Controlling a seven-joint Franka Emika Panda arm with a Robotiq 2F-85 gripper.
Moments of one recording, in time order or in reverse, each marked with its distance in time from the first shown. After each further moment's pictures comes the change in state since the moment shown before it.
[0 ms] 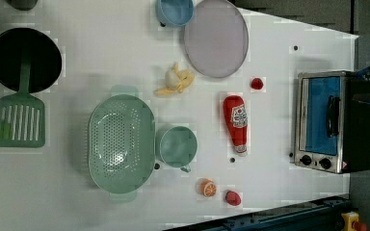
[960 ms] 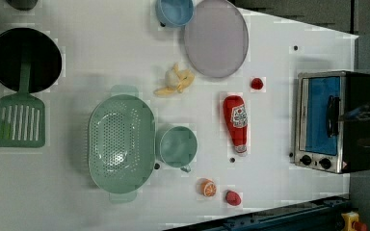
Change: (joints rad) arm -0.078 -0.120 0.052 -0.181 0.006 -0.118 -0.193
